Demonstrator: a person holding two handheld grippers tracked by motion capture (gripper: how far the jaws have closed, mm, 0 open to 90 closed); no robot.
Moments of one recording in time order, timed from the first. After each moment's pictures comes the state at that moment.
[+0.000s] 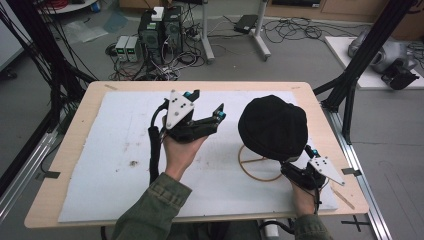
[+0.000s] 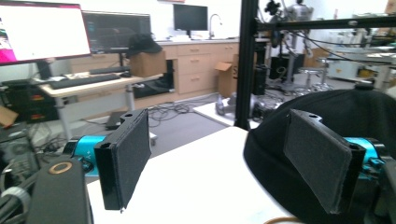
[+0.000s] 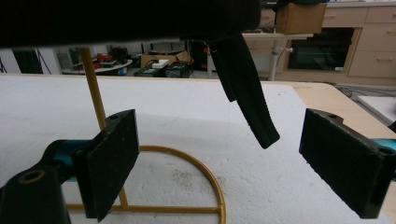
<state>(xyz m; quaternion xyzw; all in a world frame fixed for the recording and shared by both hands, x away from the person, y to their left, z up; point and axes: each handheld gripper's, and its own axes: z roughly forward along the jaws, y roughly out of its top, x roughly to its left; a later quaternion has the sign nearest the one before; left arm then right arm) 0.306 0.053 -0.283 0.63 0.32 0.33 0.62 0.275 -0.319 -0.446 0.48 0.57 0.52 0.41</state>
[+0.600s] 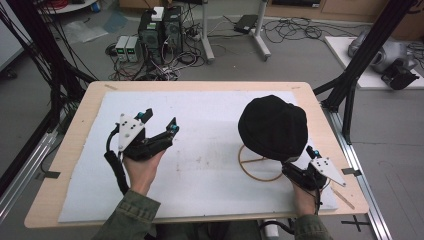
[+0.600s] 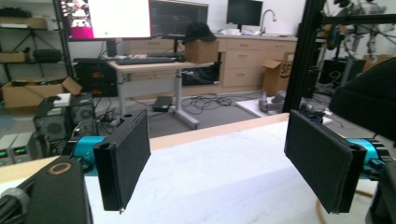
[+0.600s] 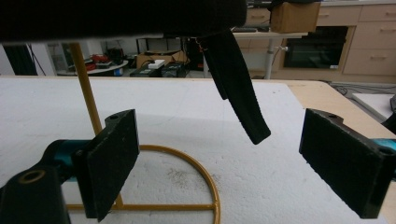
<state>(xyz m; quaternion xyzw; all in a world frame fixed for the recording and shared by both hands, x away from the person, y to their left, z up) 0.284 0.143 -0.332 0.59 0.41 0.37 0.59 0.273 -0.321 -0.447 0.49 0.57 0.52 0.41</state>
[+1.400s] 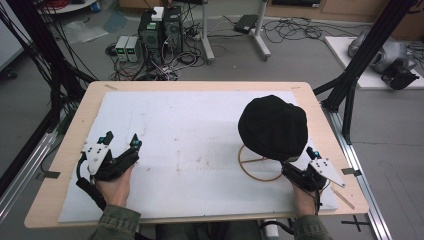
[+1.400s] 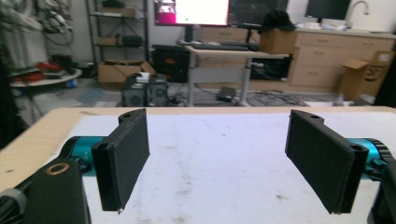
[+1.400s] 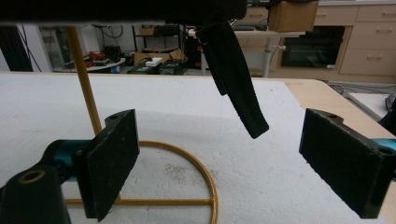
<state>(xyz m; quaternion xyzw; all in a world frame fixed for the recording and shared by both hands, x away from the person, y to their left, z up) 0.262 0.216 -0.397 0.52 0.50 0.45 0.53 0.272 -0.321 -0.449 0.49 0.57 0.51 0.42</state>
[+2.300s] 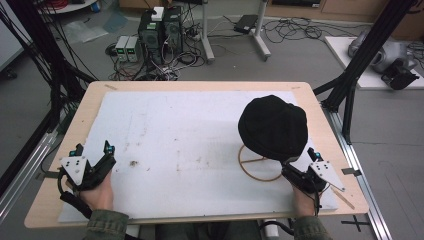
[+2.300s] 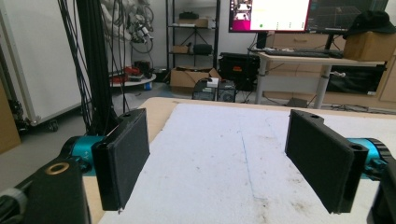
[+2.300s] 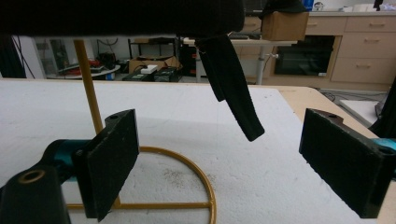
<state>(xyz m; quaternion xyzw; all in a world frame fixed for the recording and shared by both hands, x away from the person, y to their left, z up) 0.254 0.262 -0.433 0.46 0.55 0.53 0.46 0.266 -0.318 -0.449 0.49 0.56 0.51 0.43</state>
